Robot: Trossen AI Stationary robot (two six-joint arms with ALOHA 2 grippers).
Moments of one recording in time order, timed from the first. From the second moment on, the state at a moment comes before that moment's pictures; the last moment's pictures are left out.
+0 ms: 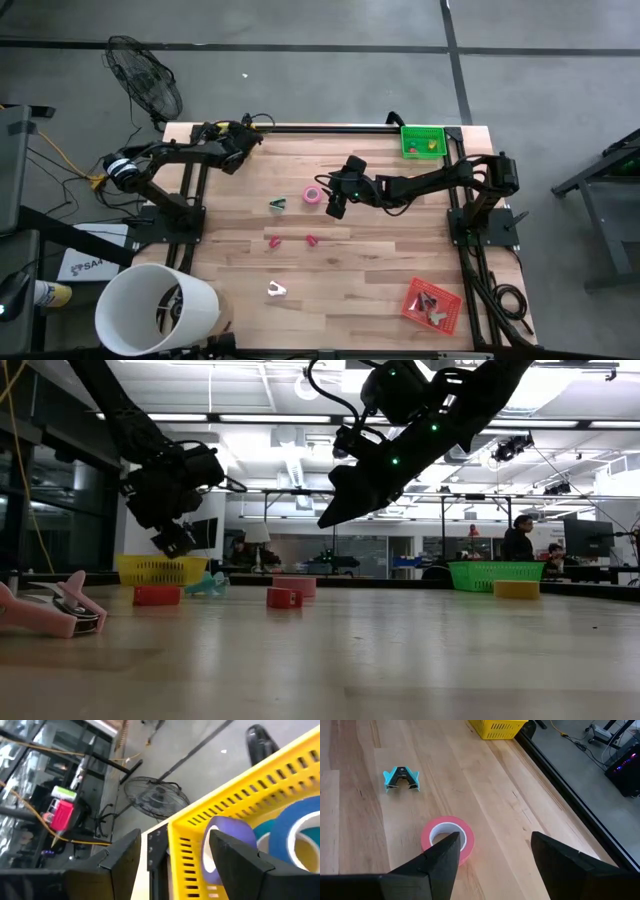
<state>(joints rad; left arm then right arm) 0.75 1.49 0.65 -0.13 -1.10 -0.01 -0.10 1.74 0.93 0.24 0.41 -0.02</state>
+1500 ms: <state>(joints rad) 0.36 1.33 0.68 0.11 -0.28 0.26 -0.08 1.74 0.93 0.24 0.45 -0.05</state>
